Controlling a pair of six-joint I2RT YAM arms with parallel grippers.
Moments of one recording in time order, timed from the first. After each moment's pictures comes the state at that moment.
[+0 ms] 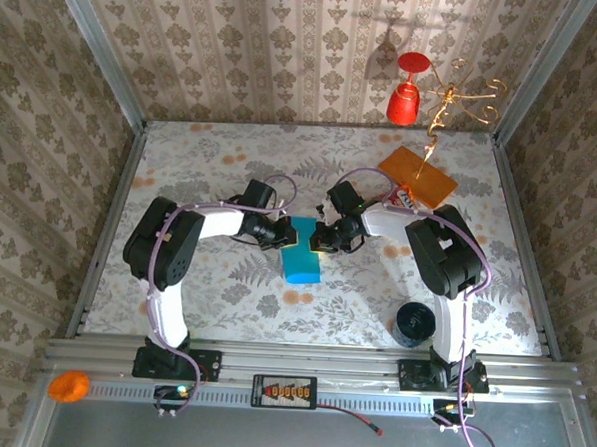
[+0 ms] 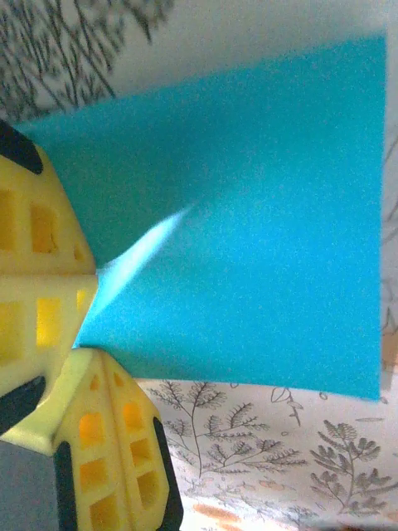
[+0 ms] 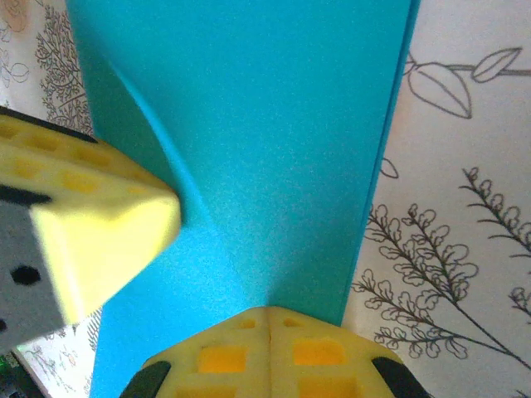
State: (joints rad) left arm -0.48 1.91 1.01 -0.17 0.61 -0.59; right arm 0.51 2.03 1.22 -0.40 -0.48 0.47
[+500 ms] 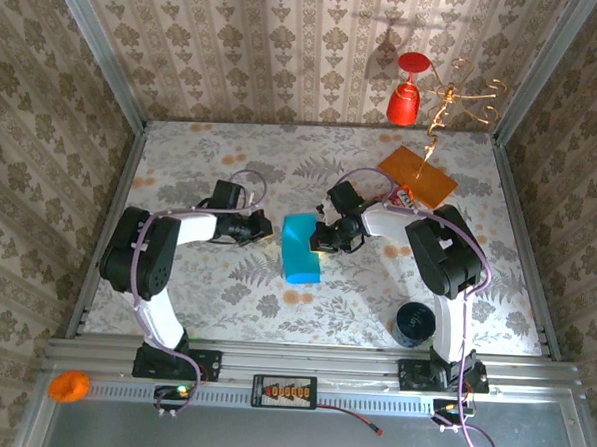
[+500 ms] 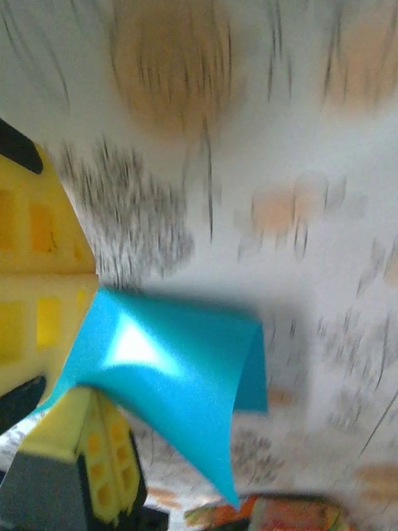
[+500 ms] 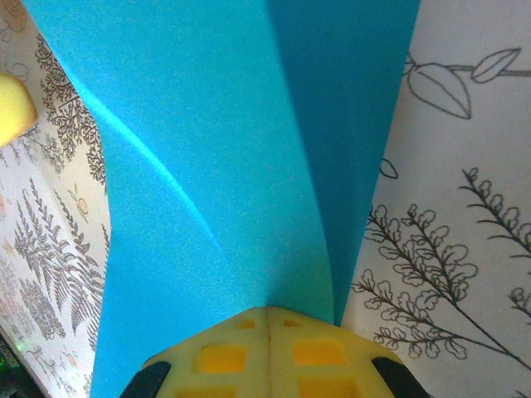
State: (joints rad) left arm -0.36 1.78 0.87 -0.04 0.59 -0.60; right arm 0.51 2.03 1.22 -0.40 -0.48 0.47
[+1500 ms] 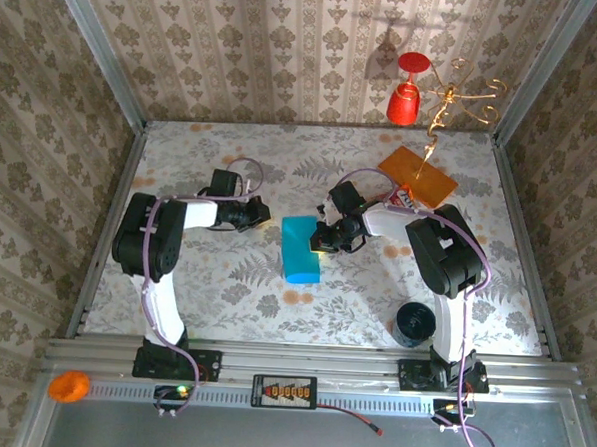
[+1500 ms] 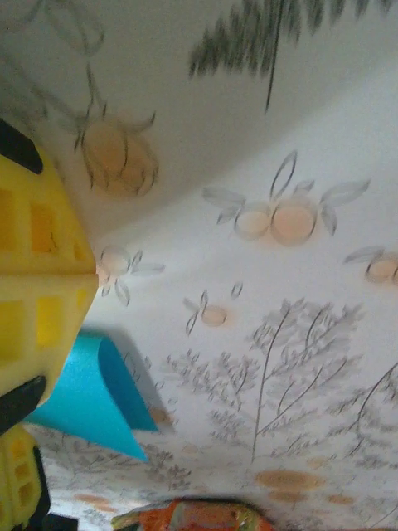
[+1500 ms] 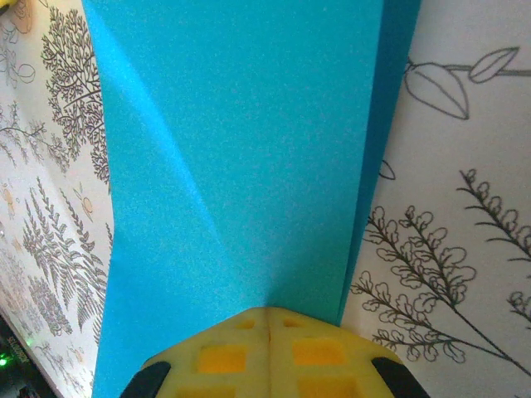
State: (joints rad) left arm -0.29 1.92 1.00 0.00 0.60 -0.58; right arm 0.50 2.04 1.21 -0.39 -0.51 0.47
